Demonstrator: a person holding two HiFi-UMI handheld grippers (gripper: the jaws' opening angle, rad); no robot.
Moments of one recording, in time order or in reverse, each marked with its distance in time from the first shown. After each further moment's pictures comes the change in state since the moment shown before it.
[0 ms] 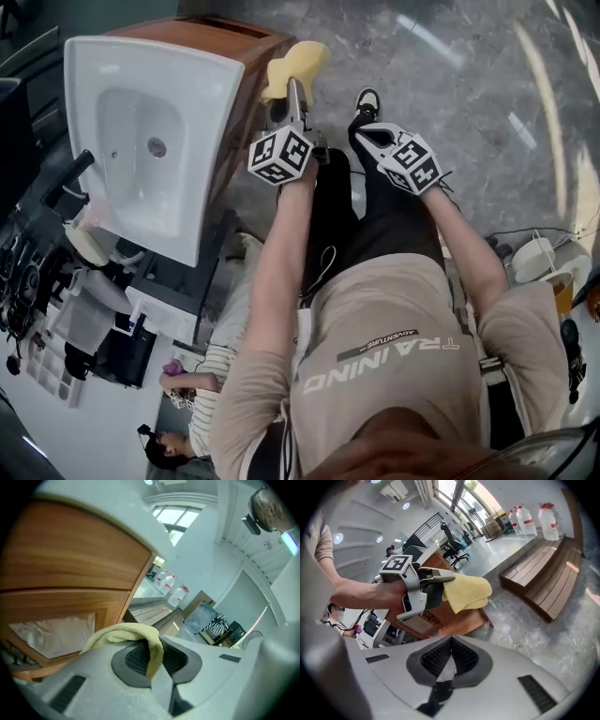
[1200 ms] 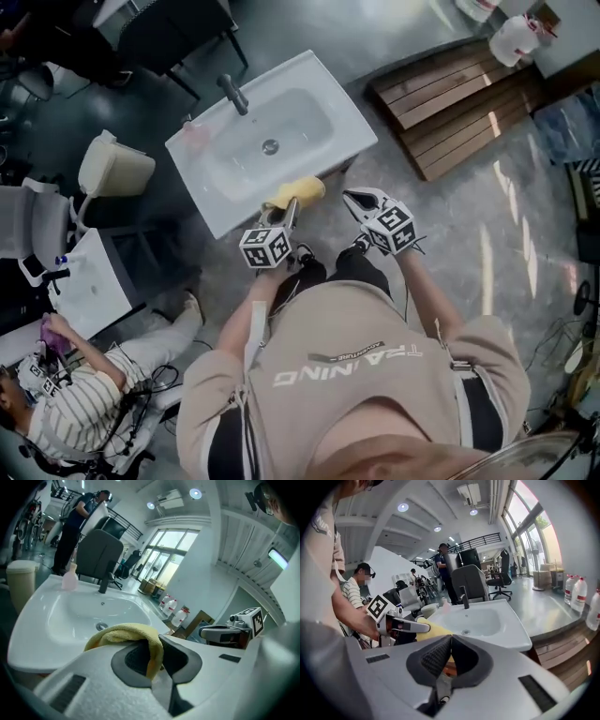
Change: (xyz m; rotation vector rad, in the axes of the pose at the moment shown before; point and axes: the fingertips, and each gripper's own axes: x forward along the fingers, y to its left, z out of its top) left arm -0.373 0.047 0.102 -0.001 -0.207 0.049; right arm -0.049 0.314 0.193 -0.610 -0.151 0.103
